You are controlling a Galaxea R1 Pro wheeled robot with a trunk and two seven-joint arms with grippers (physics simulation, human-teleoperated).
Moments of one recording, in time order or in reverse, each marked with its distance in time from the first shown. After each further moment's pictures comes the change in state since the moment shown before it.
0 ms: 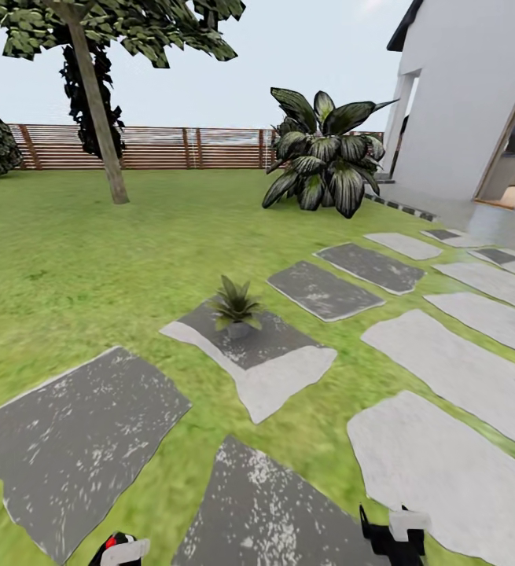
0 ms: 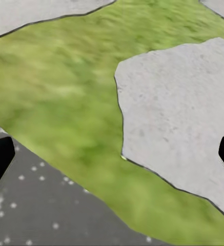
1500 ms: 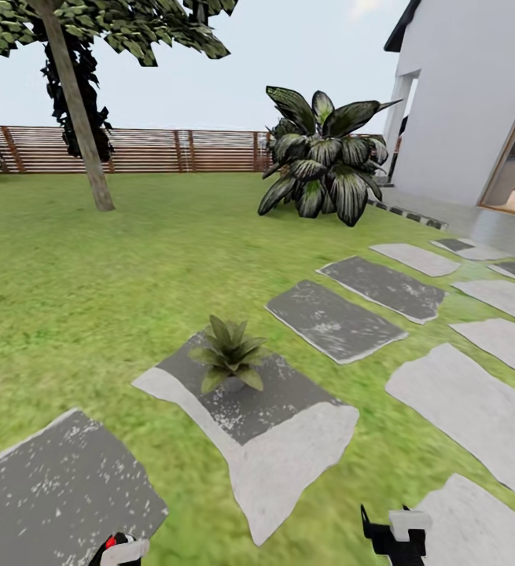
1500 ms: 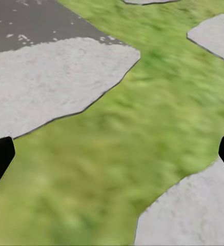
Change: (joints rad) left arm 0.000 0.001 0.000 0.000 0.000 0.000 0.000; right arm 0.000 -0.002 0.000 0.000 -0.001 0.000 -0.004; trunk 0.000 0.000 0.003
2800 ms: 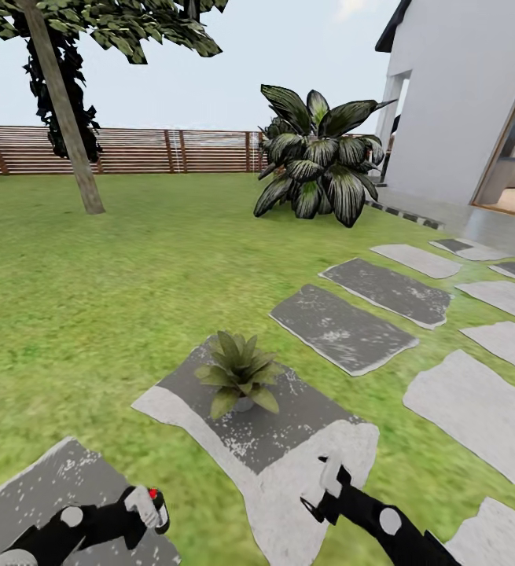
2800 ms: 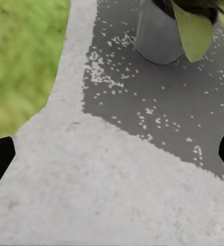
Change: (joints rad) left arm -0.285 0.191 -0.085 -0.017 -0.467 0.321 -0.833; right arm -0.006 0.000 0.004 -0.480 0.660 0.330 0.487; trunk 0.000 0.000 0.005
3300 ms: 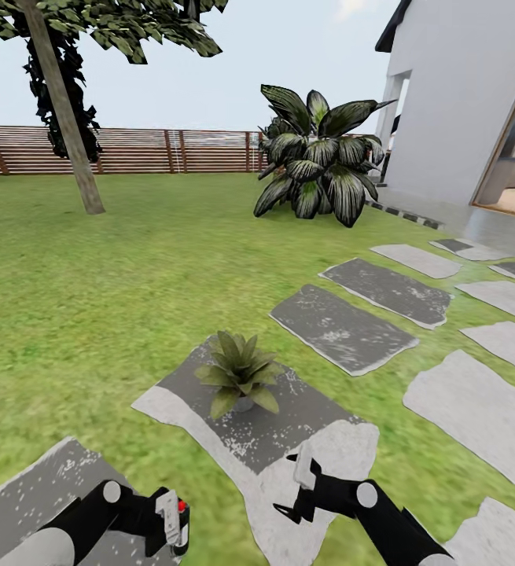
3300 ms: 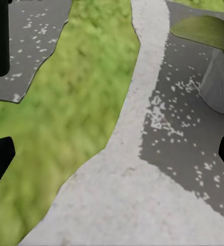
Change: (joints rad) left arm -0.028 -0.094 -0.001 -0.114 -0.303 0.090 -0.224; right arm -0.022 0.064 0.001 -0.125 0.015 0.075 0.301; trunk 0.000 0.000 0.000
